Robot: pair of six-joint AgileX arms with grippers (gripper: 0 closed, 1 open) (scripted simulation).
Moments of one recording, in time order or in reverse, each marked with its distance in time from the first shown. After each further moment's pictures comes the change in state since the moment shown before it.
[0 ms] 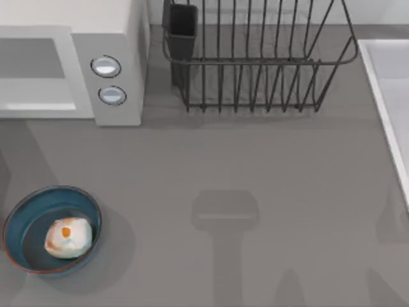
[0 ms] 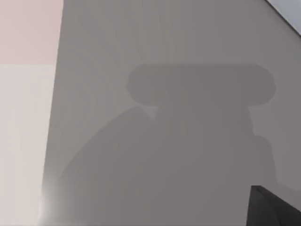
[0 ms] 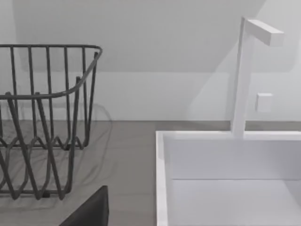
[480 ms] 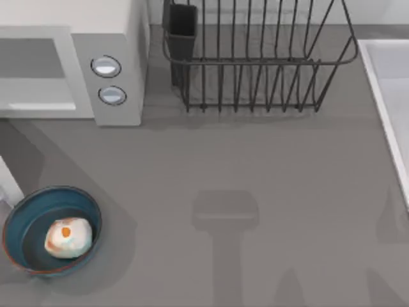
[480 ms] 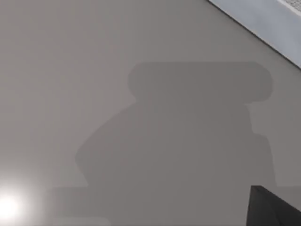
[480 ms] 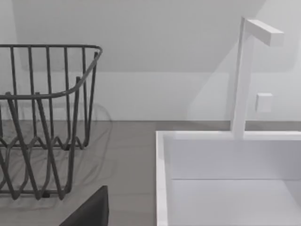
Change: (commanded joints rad) left arm -0.153 -0.162 -0.144 0.051 -0.088 -0.147; right arm 0.000 0.000 0.000 0.000 0.000 0.000
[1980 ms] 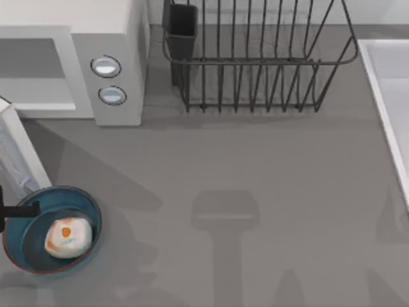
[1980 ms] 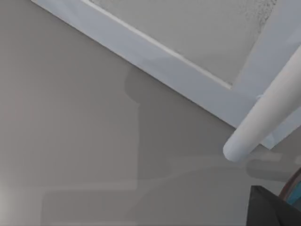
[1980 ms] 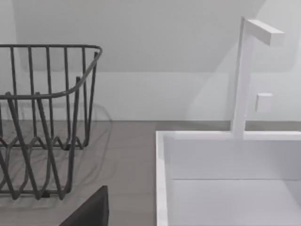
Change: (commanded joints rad) left arm -0.653 -0.350 -0.263 0.072 -0.429 -0.531; right arm 0.000 0.000 0.000 0.000 0.000 0.000
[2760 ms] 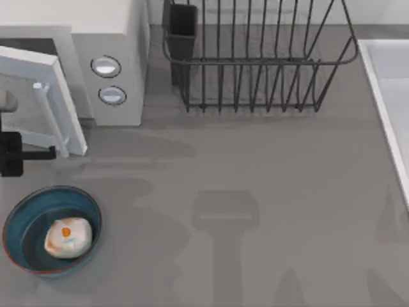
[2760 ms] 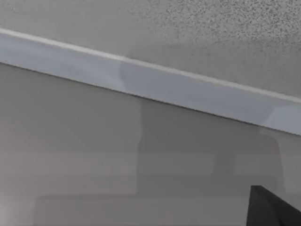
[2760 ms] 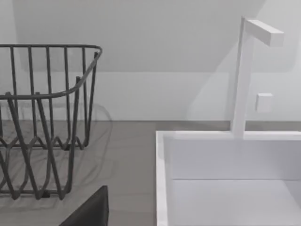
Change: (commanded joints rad) left arm -0.033 0.479 0.280 0.190 -0.018 -0.019; right arm 0.000 0.000 0.000 0.000 0.000 0.000
